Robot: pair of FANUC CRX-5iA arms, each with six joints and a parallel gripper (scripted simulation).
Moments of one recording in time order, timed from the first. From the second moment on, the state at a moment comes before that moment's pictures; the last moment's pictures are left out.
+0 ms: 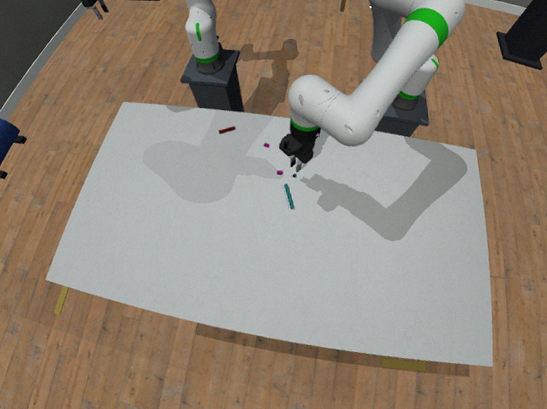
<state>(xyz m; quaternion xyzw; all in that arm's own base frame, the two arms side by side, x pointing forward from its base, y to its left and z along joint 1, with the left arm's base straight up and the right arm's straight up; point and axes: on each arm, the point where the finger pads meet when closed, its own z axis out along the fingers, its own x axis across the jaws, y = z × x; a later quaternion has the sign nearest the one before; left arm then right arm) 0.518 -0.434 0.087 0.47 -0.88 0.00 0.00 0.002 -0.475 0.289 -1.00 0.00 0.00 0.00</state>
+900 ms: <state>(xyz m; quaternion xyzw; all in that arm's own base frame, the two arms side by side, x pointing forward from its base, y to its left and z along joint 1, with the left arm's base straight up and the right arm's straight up) 0.518 -0.434 0.074 0.47 -0.88 0.00 0.00 0.002 -0.475 0.289 -1.00 0.00 0.00 0.00</state>
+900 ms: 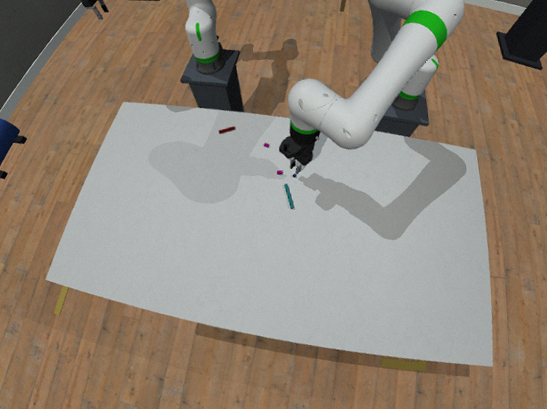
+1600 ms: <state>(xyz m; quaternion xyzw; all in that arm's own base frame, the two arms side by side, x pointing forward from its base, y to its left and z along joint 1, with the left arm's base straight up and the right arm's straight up) 0.519 -0.434 0.045 0.47 -0.88 0.00 0.00 0.002 -0.475 0.289 -1.00 0.00 0.00 0.00</state>
